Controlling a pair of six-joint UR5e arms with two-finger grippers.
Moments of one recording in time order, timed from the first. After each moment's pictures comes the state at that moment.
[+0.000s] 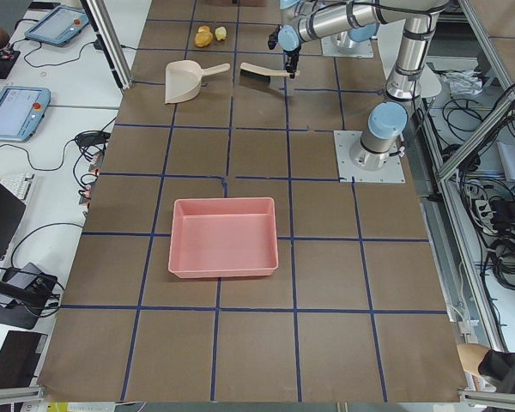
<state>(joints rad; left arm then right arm) -2.20 -1.78 -2.00 -1.10 1.54 -0.32 1.63 -1.42 1.53 -1.69 -1.57 -0.06</state>
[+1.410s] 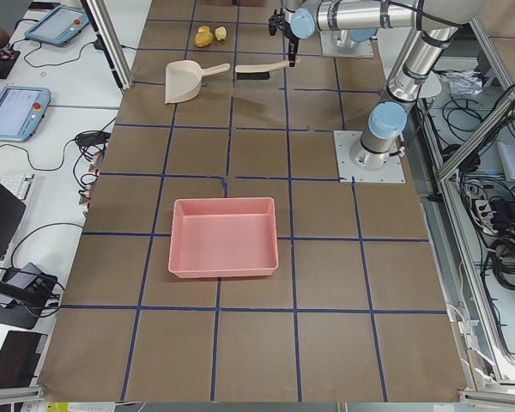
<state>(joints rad) -2.06 -1.50 -1.99 -1.26 1.55 -0.35 1.63 -1.42 1.53 -1.69 -1.56 -0.06</state>
